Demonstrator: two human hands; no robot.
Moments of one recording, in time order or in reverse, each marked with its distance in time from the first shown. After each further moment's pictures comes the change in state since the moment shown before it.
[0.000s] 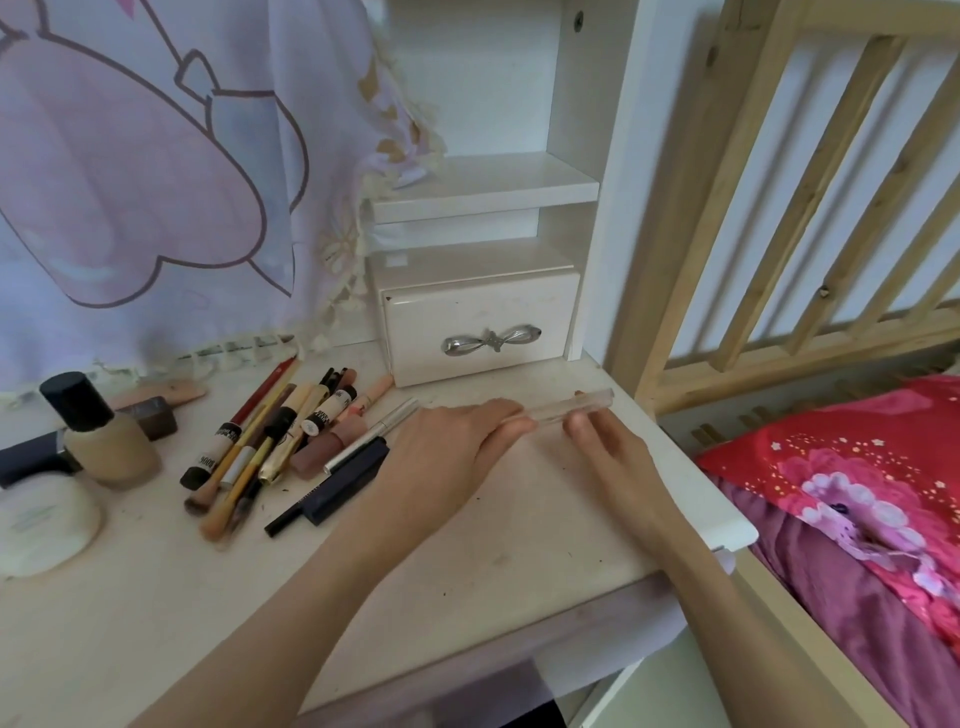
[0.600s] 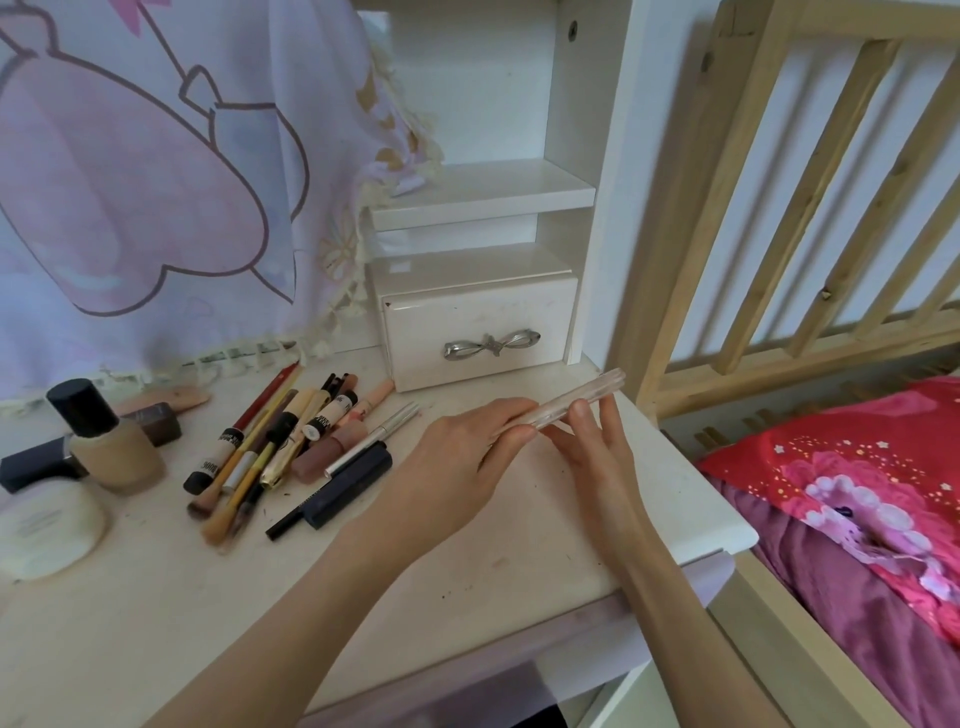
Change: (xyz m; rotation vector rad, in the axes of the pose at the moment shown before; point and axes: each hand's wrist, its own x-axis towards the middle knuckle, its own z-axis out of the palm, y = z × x) left_hand -0.004 0.016 -0.007 -0.293 -0.128 -0.090; right_hand 0.002 0.002 0.025 0.432 0.068 -0.070
